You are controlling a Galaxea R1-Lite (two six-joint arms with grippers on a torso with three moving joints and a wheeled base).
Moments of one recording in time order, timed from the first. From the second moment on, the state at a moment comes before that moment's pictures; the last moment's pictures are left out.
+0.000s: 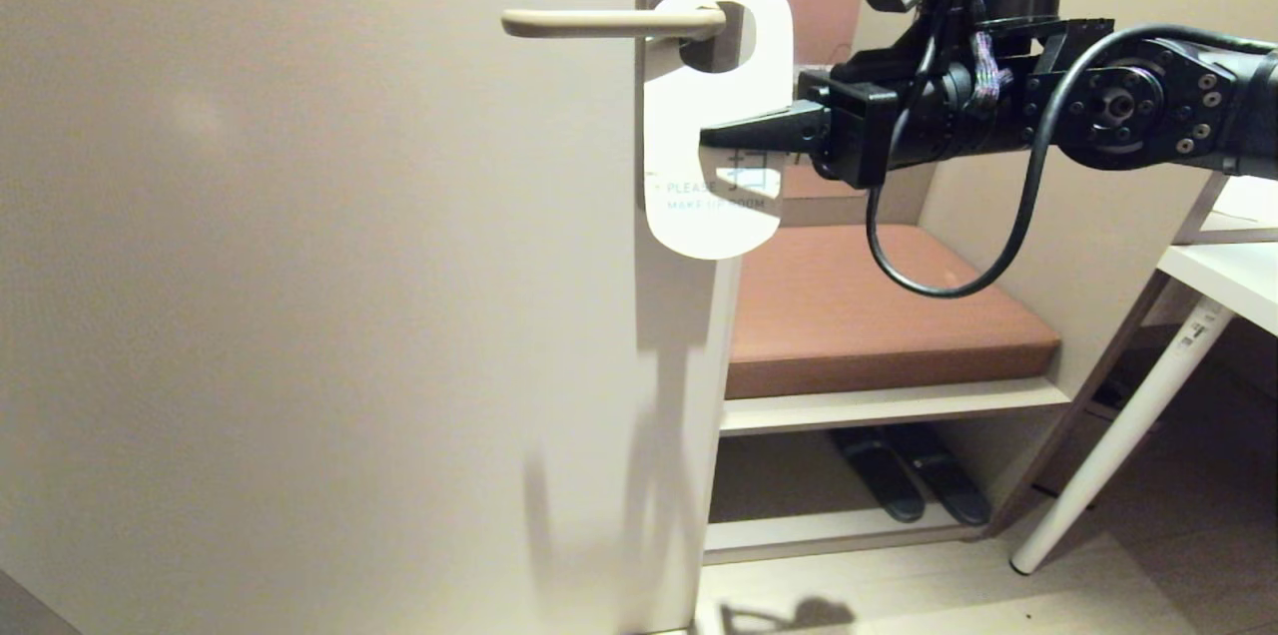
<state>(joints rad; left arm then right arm) 0.00 0.00 0.00 0.00 0.00 0.07 0.38 2.02 -1.91 0.11 1.22 -0.17</state>
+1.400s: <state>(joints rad) 0.00 0.00 0.00 0.00 0.00 0.08 0.41 1.98 -1.82 0.05 0.94 -0.16</state>
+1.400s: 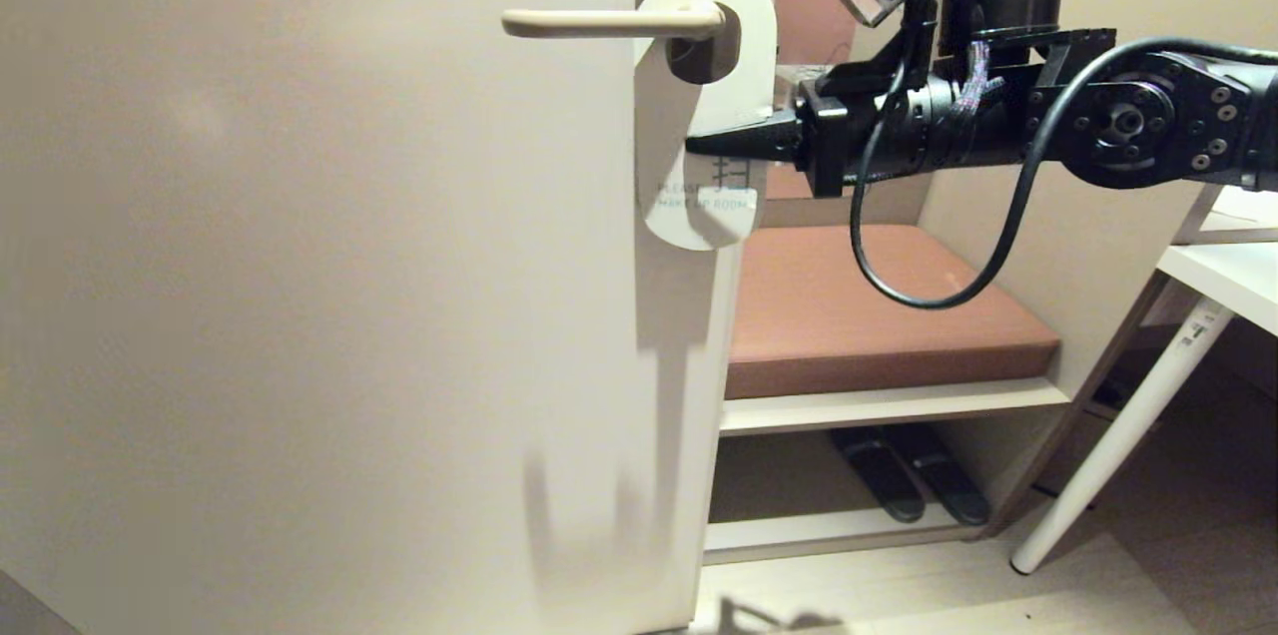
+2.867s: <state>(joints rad) 0.00 0.00 0.00 0.00 0.00 0.08 0.48 1.85 -1.71 0.05 0.72 -0.04</state>
